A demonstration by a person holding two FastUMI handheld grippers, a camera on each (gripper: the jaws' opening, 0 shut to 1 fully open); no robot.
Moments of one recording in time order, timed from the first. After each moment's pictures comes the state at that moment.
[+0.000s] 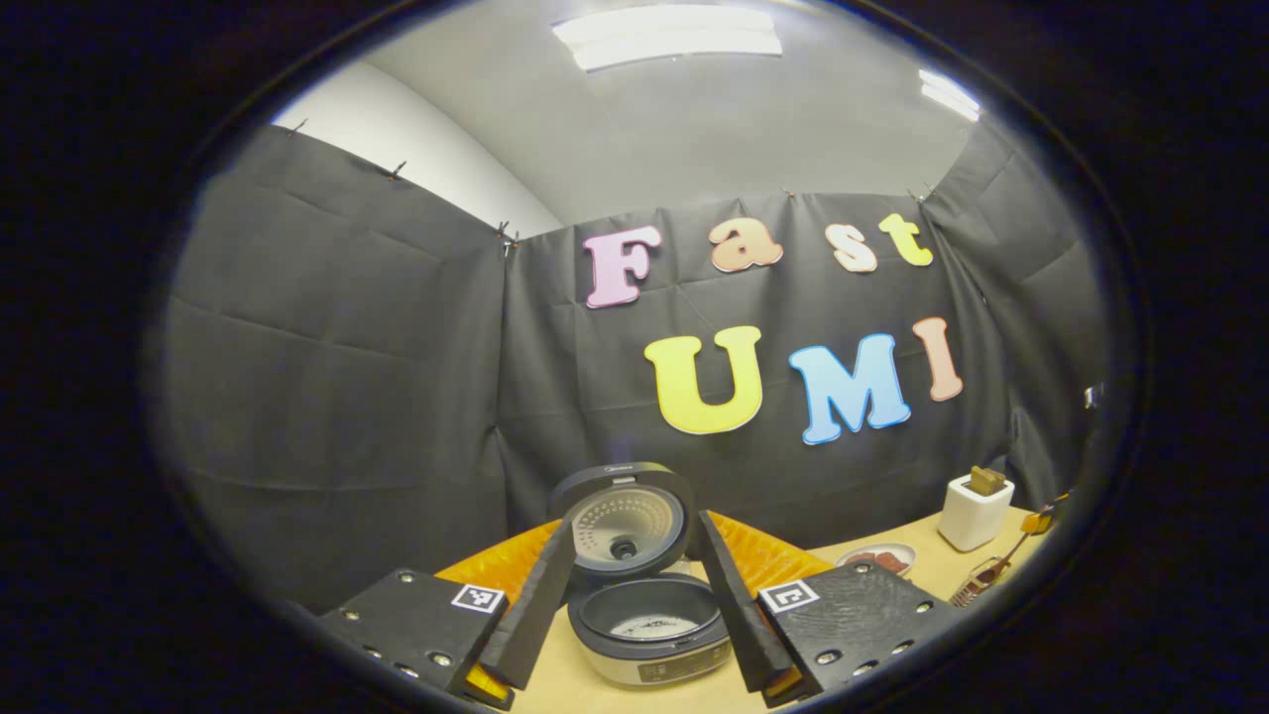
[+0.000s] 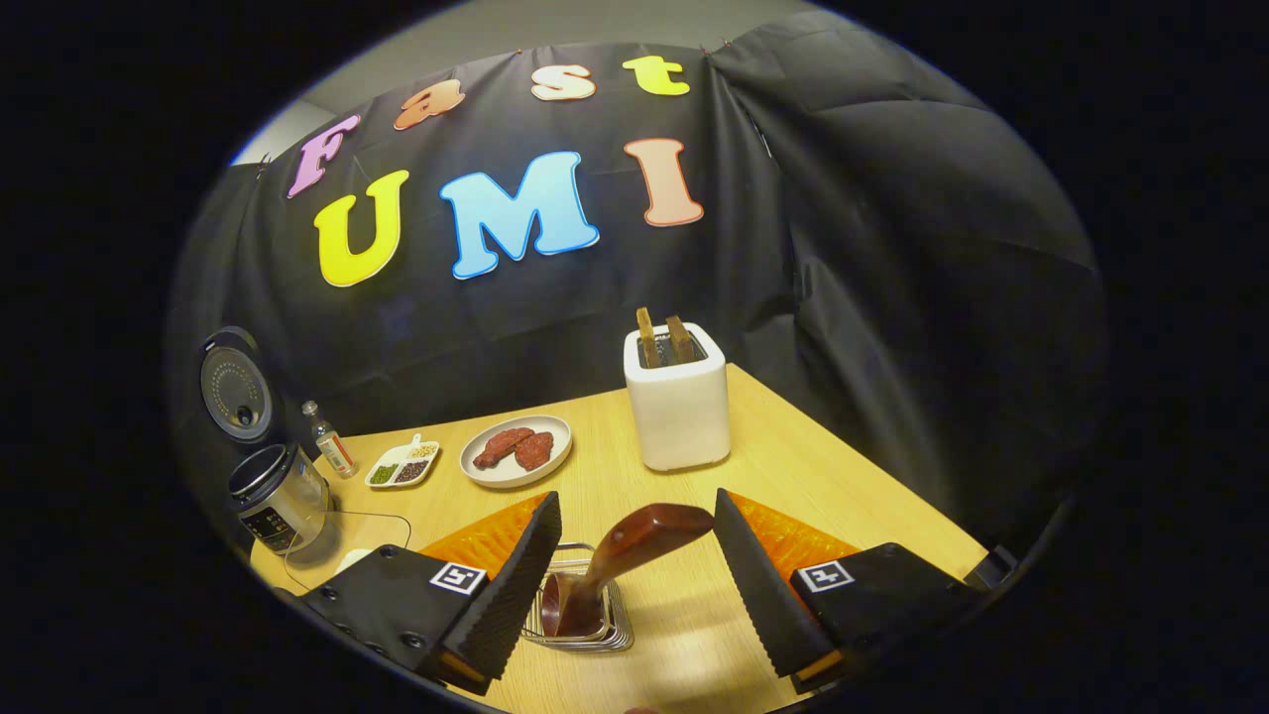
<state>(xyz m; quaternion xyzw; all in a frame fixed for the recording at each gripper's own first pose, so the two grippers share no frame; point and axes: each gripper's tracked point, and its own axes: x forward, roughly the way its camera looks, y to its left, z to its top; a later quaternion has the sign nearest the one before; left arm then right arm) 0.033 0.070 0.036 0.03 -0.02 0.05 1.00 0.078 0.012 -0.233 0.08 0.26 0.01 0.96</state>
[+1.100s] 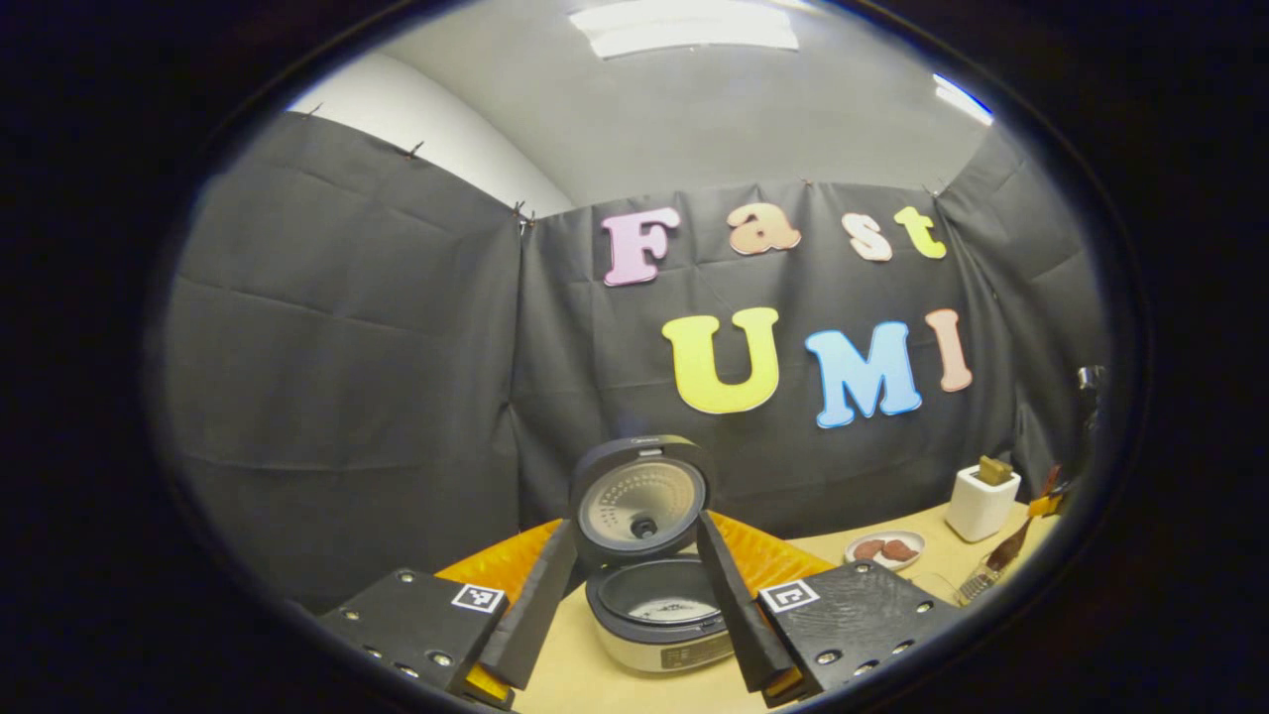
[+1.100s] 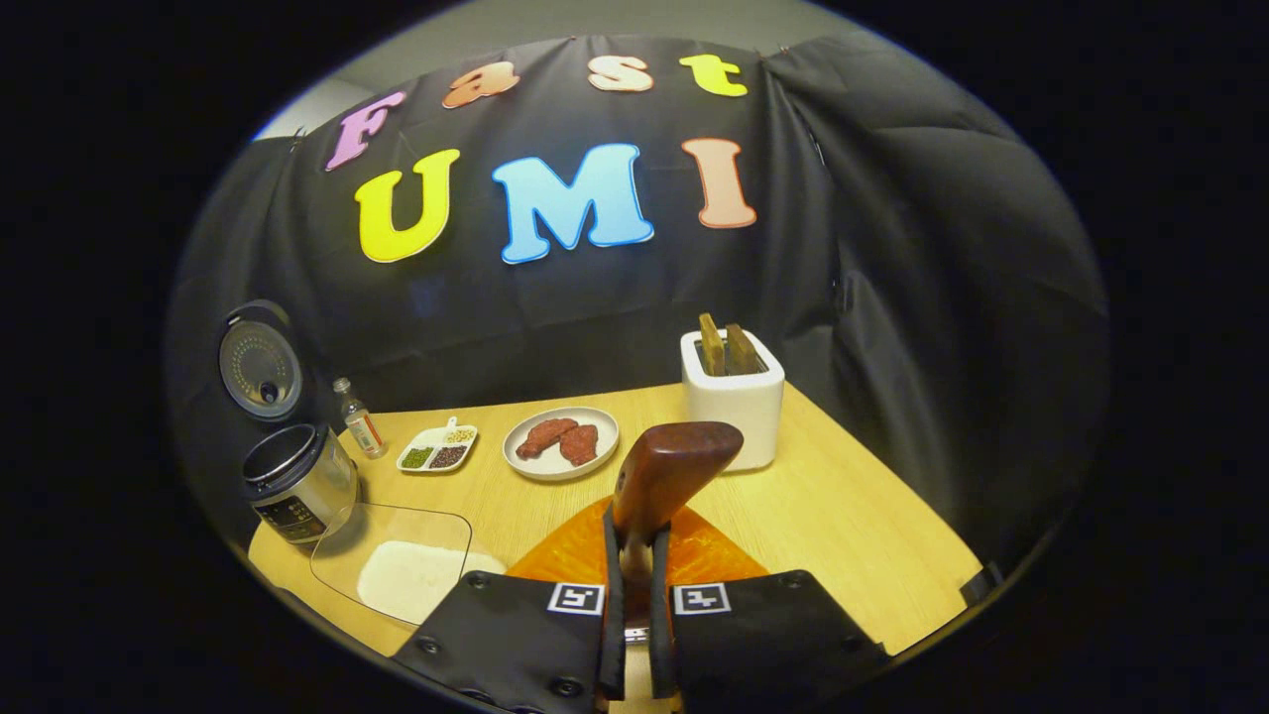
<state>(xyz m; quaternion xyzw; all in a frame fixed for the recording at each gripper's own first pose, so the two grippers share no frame) 0.039 0.110 0.002 0.01 0.00 0.05 1.00 0.075 0.069 -0.183 0.02 0.25 0.06 0.97</state>
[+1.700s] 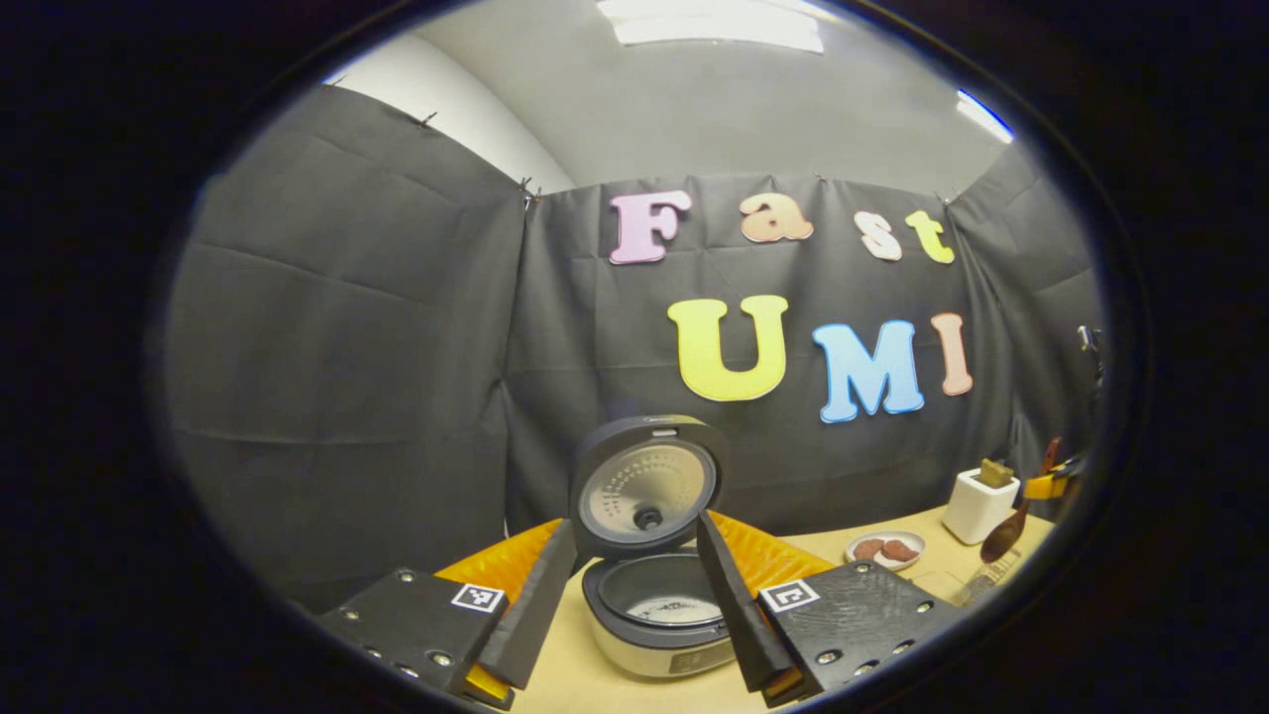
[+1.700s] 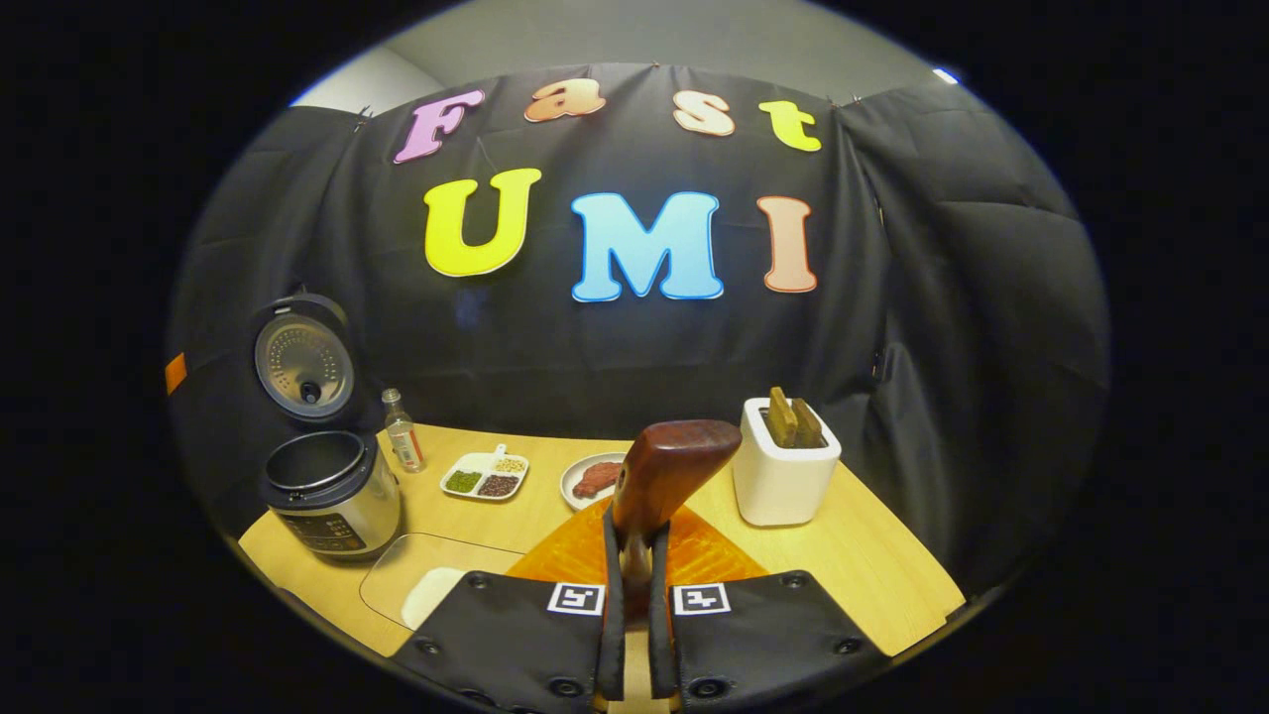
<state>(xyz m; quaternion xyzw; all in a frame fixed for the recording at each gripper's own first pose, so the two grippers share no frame) 0.078 0.143 -0.031 -0.02 0.02 0.04 1.00 0.073 0.166 -0.137 -0.02 0.20 0.11 0.97</state>
